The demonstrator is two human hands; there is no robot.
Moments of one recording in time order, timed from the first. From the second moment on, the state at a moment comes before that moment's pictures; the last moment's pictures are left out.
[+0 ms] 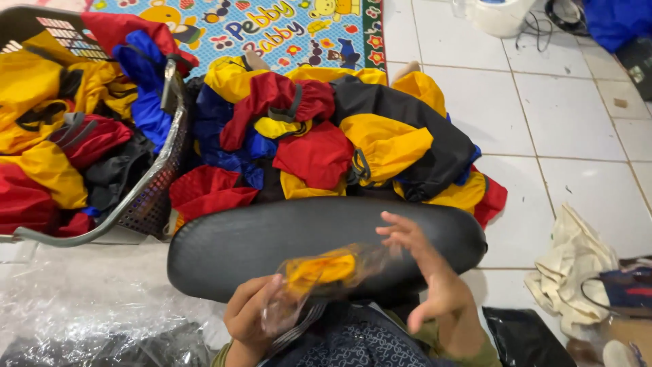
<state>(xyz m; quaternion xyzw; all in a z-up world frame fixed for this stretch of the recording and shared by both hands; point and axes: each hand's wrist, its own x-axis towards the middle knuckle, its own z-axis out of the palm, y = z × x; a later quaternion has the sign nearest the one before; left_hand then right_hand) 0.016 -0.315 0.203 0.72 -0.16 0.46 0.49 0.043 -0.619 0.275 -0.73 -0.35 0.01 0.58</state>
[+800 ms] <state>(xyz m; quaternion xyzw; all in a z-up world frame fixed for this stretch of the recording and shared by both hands) 0.010 -0.281 0.137 0.78 -0.34 0.03 0.52 -0.012 -0.629 0.156 -0.85 -0.24 0.01 0.48</state>
